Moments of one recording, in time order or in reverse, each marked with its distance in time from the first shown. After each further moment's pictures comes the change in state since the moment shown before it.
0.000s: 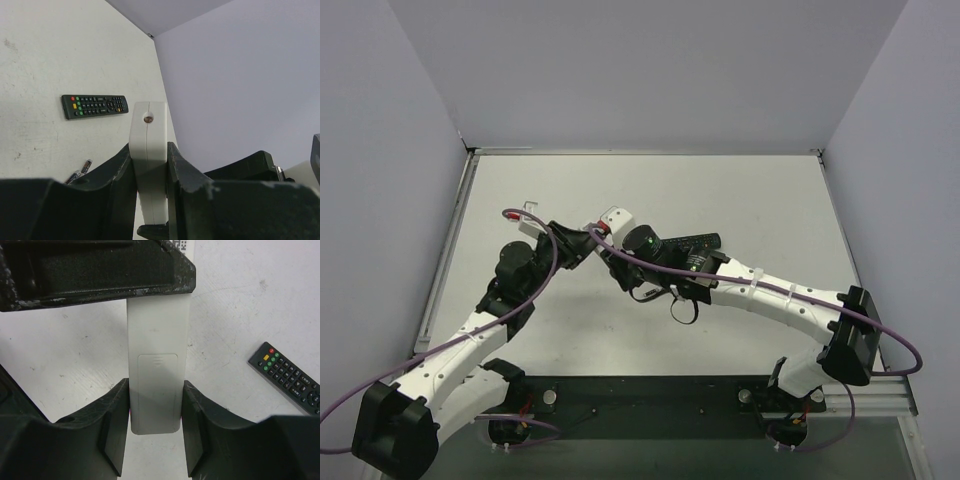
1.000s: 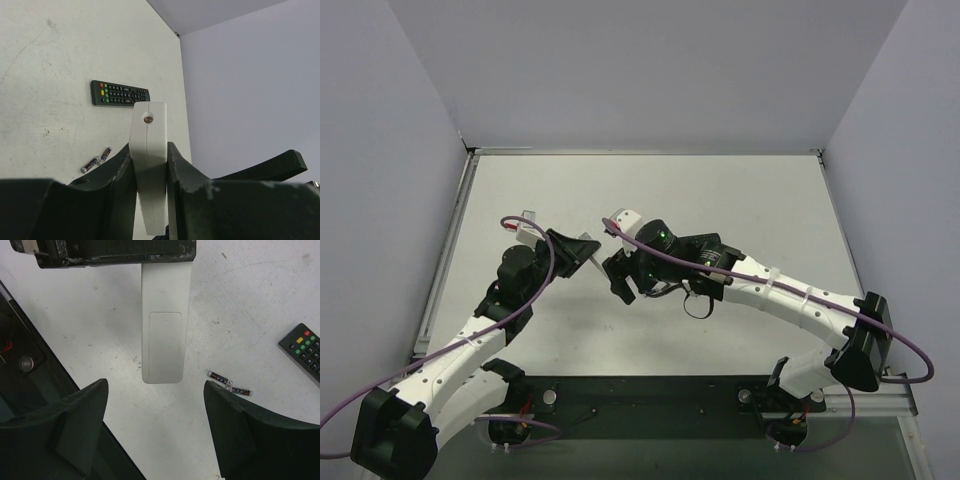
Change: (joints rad) left arm 0.003 -0.034 -0.038 -0.115 -0.051 -0.040; right arm -0.044 -0.066 -0.005 -0.123 -0.189 0.040
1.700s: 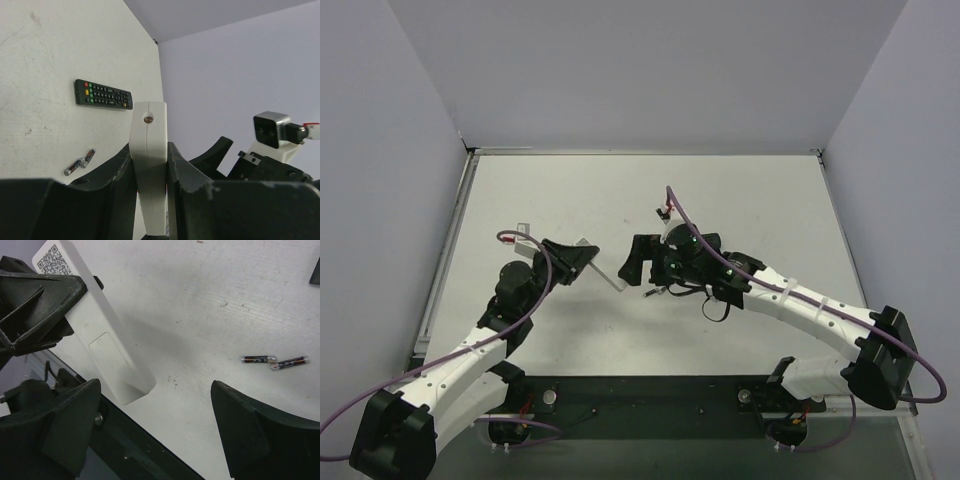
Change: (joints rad) left arm 0.000 -0.034 -0.145 0.187 0.003 -0.106; right arm -0.130 -0.123 -0.239 0.207 -0.008 0.491
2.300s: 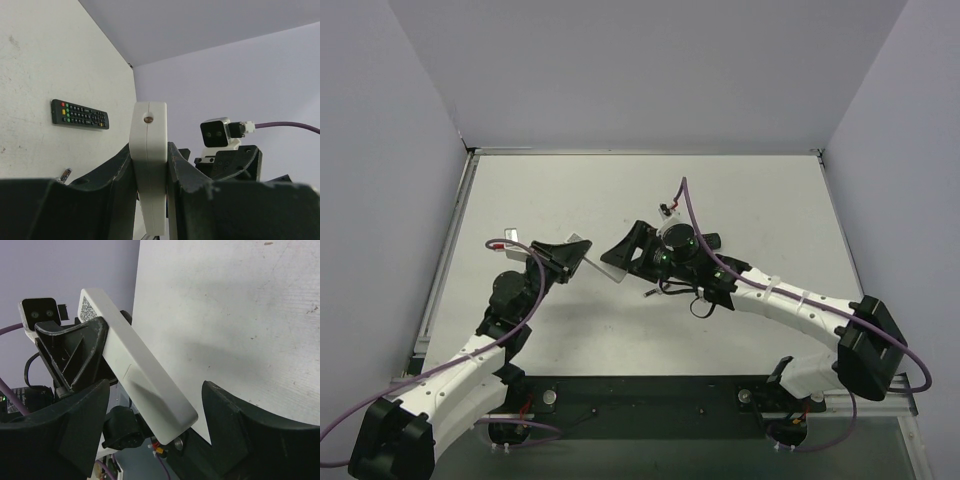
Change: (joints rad) left arm 0.000 -0.054 -0.066 0.151 -0.083 -0.097; right arm -0.004 0.056 -0.092 0.354 -0.058 0.431
